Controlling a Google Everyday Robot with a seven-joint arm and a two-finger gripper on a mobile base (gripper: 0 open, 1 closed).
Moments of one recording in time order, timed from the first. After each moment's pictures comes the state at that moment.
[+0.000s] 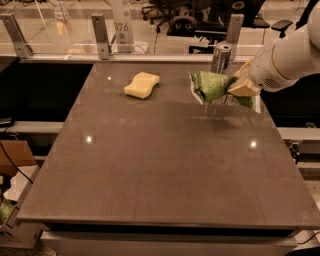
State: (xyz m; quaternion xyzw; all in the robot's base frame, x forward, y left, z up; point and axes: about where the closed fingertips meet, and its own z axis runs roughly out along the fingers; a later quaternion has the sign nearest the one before) arm 0.601 -0.192 0.918 -0.56 0.75 -0.05 0.36
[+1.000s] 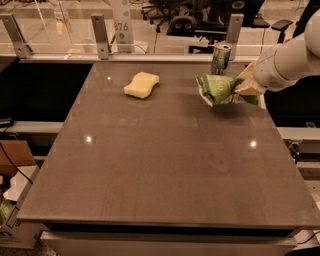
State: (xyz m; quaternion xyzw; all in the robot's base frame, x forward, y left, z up) arm 0.644 -0.226 0.891 -0.60 0.71 -0.08 0.35
